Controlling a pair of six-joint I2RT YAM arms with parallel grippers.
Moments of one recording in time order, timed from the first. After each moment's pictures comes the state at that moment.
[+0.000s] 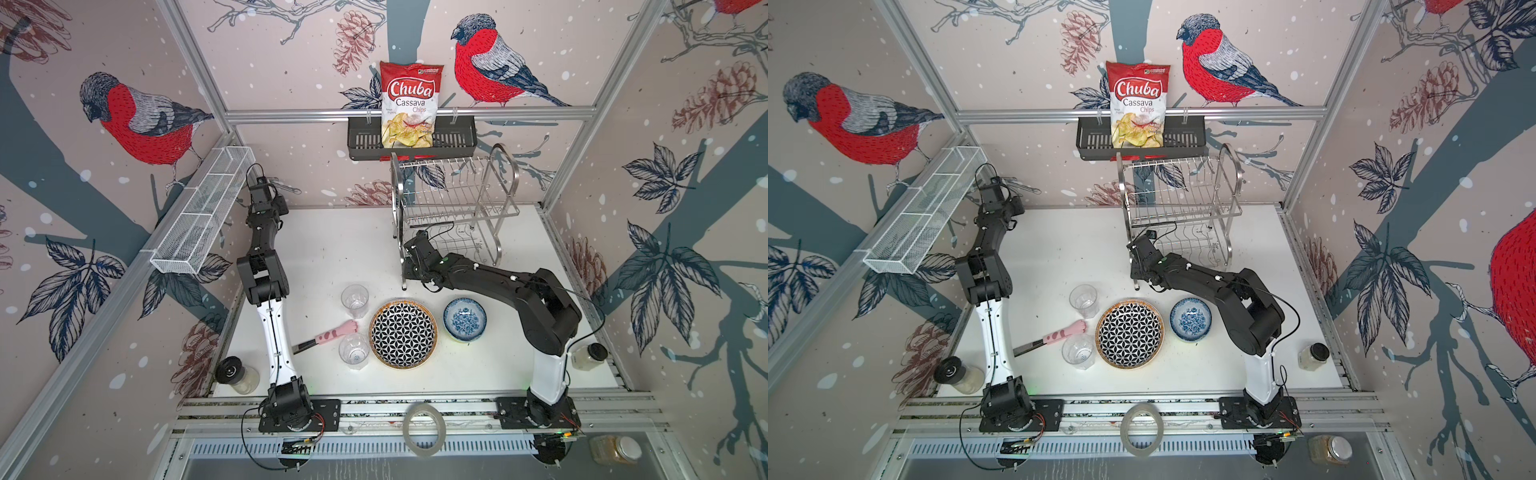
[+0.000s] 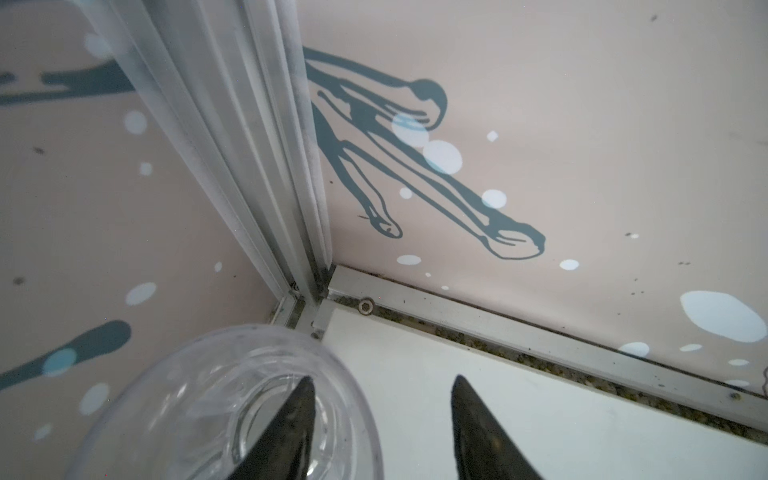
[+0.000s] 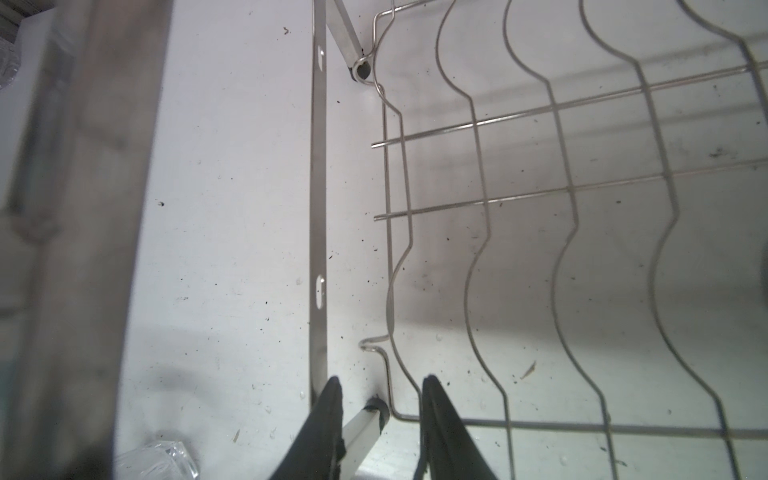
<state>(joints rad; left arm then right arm) 0.30 2.70 2.46 -0.29 0.09 -0.05 0.81 1.92 1.36 -0.32 0.20 0.65</state>
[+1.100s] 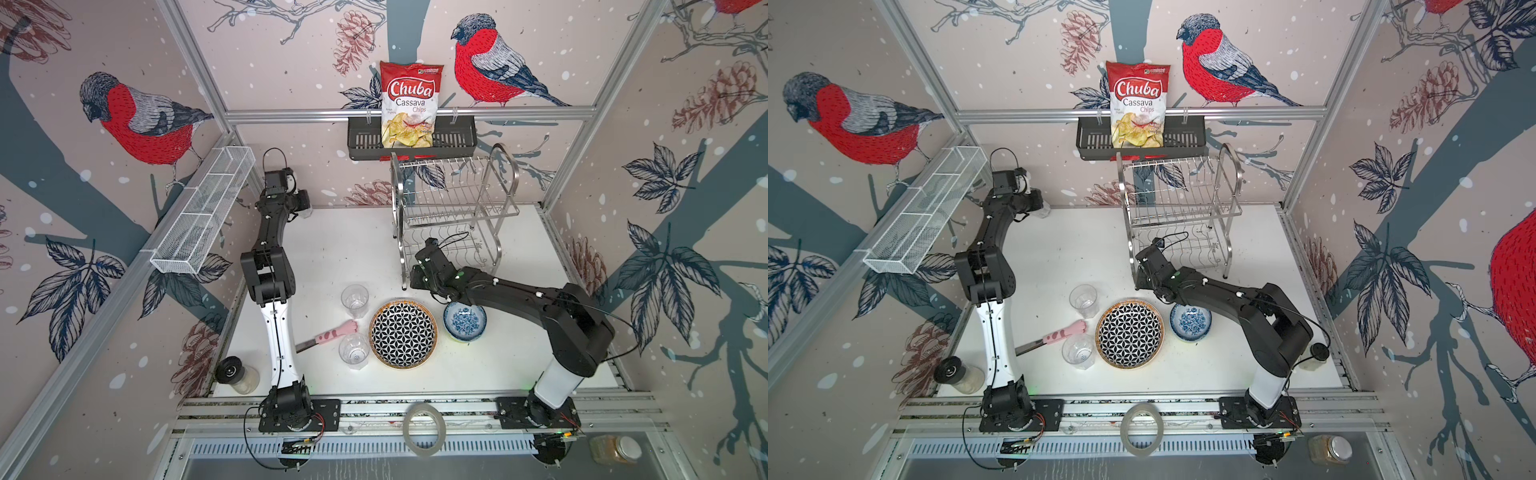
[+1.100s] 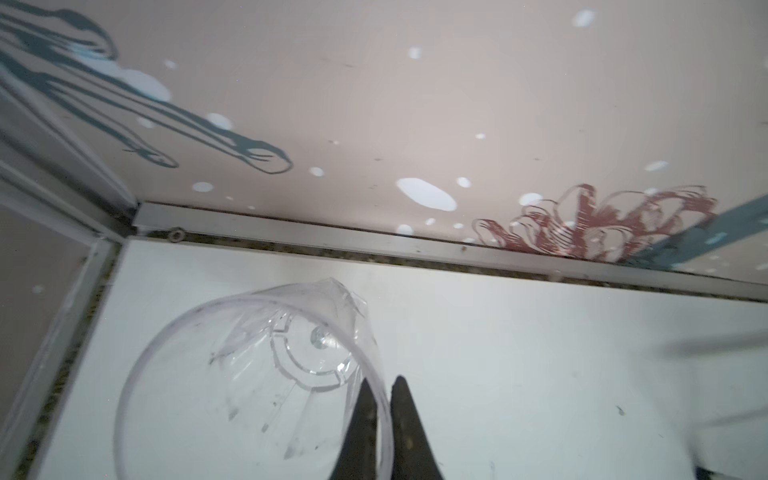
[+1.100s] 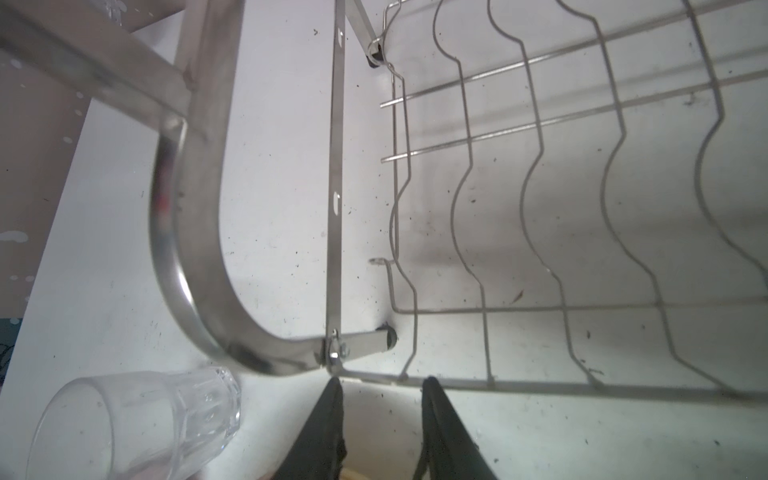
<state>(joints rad) 0.16 2.46 2.37 -0.62 0.32 -0.07 0.84 1.70 1.10 -0.21 0.18 0.71</state>
